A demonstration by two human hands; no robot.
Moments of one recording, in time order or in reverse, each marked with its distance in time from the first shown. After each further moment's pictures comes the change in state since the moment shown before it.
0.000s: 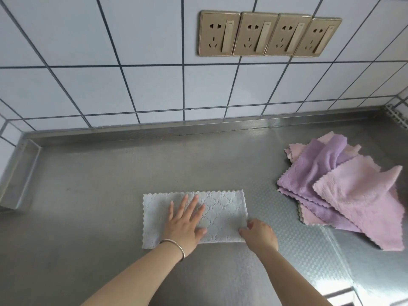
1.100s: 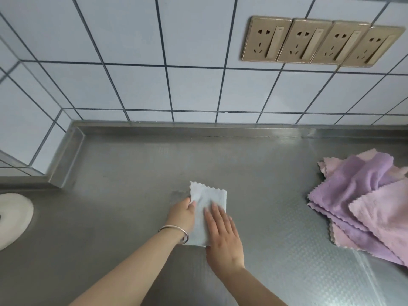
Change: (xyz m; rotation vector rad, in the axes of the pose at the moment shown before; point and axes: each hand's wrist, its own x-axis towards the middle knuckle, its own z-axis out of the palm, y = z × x) left_hand -0.009 -0.038 -0.064 -1.067 0.023 -0.633; right_hand -0.046 -0.077 0.083 -0.259 0.388 -0.896
